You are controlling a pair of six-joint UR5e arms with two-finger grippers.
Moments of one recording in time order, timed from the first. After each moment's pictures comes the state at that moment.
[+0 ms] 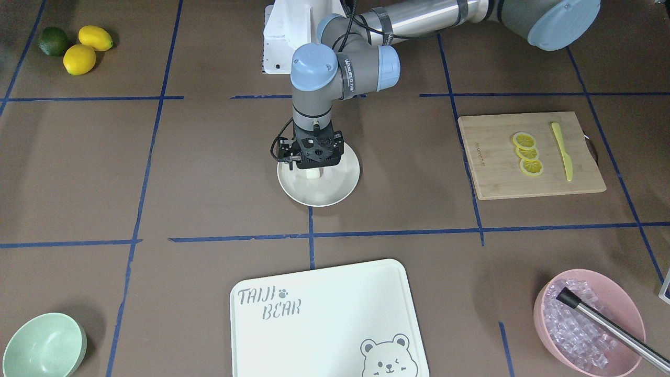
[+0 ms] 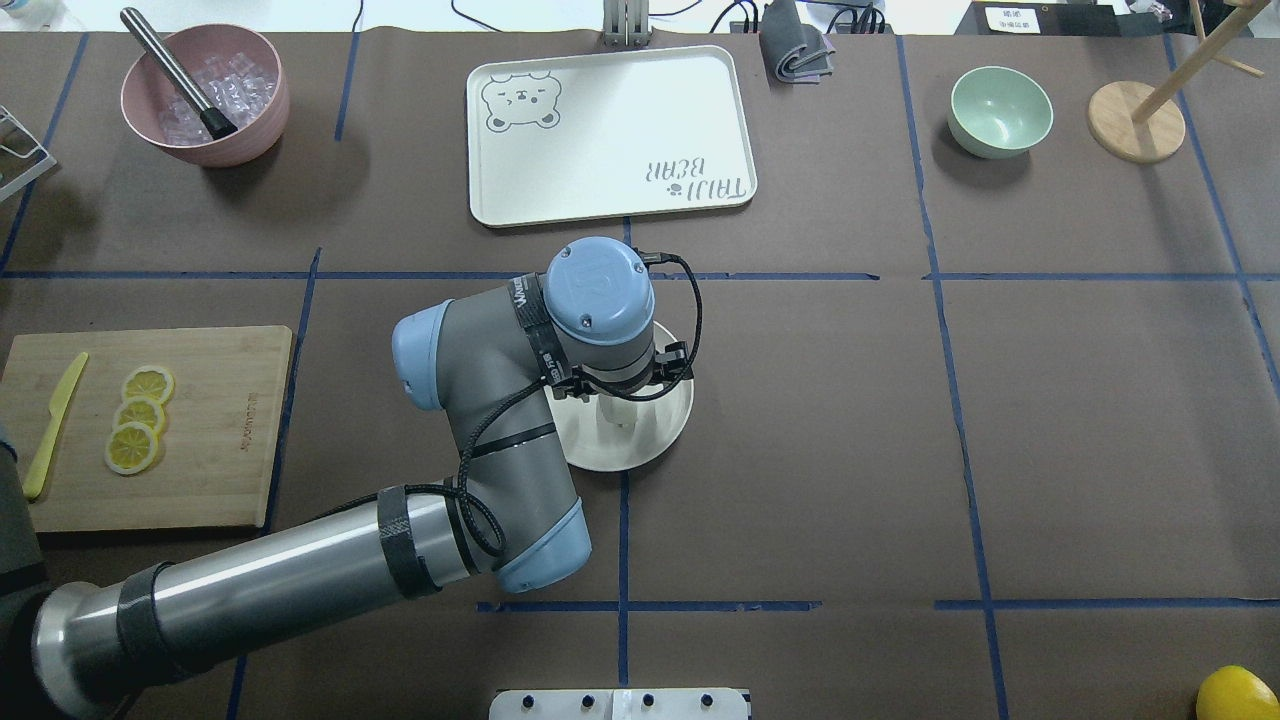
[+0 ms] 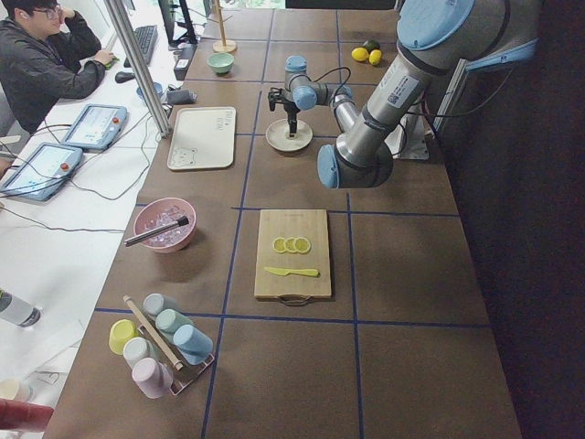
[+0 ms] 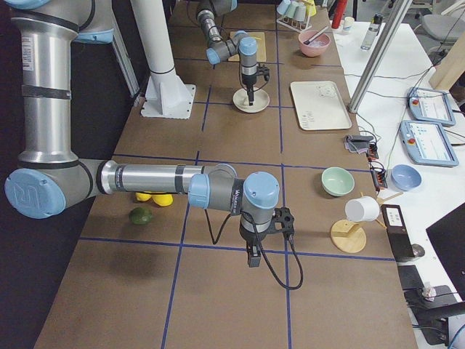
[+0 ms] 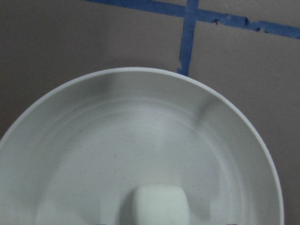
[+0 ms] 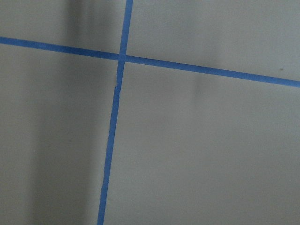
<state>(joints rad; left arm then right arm) -0.47 -2.45 -1.40 -1.69 -1.83 -1.39 1.62 -1.64 1.68 -1.68 2.25 -0.21</state>
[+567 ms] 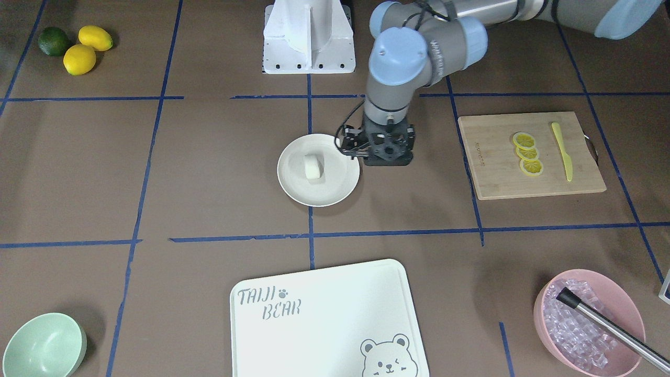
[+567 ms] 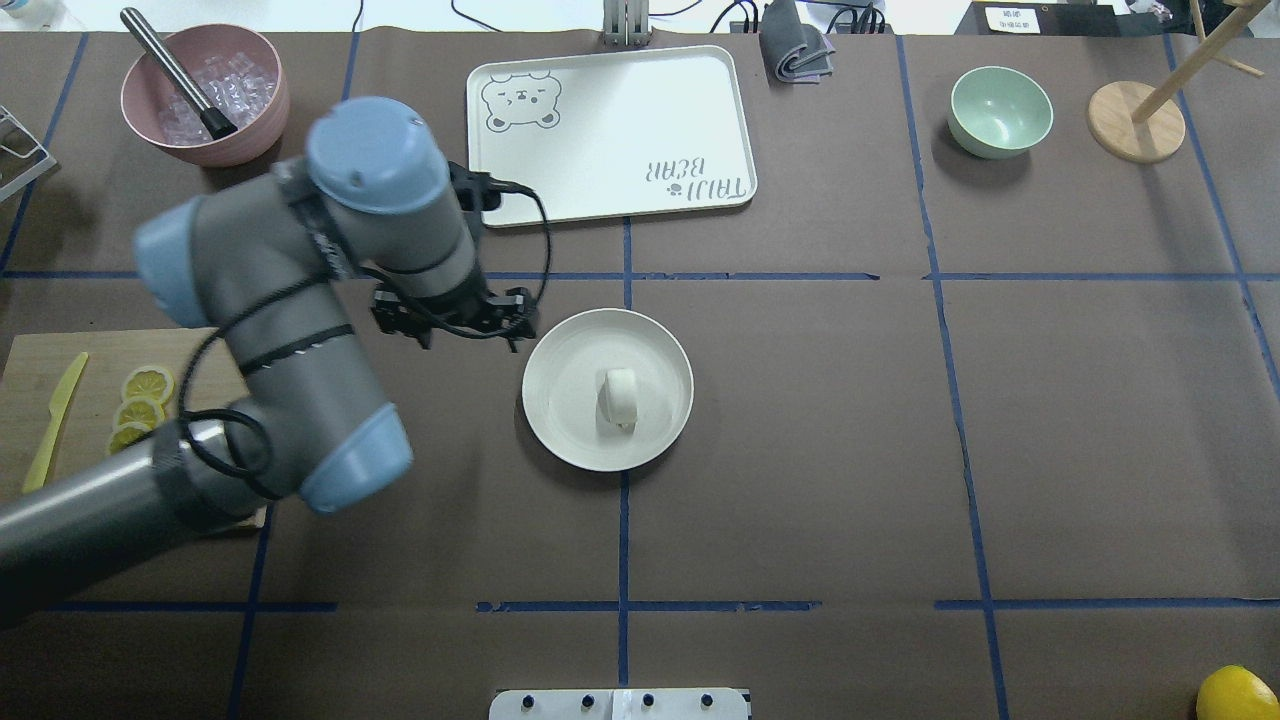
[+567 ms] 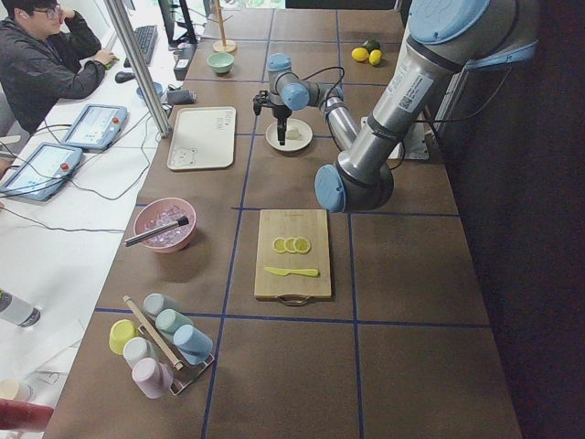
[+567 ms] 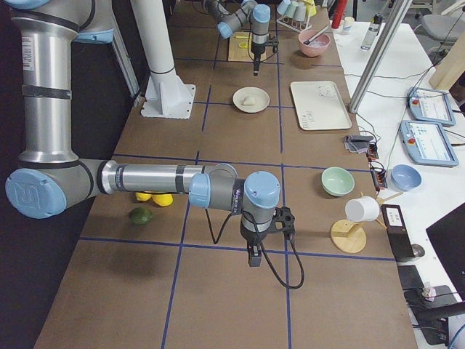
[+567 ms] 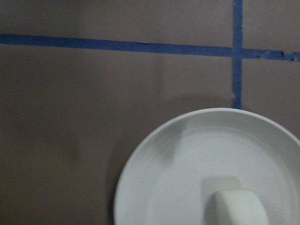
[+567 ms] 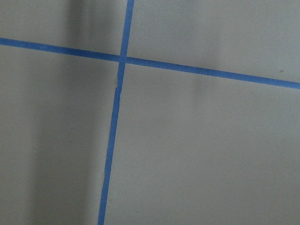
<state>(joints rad) -0.70 -2.18 -1.77 -1.43 -2.07 -0.96 1.62 -1.64 1.68 -1.68 2.25 -0.21</state>
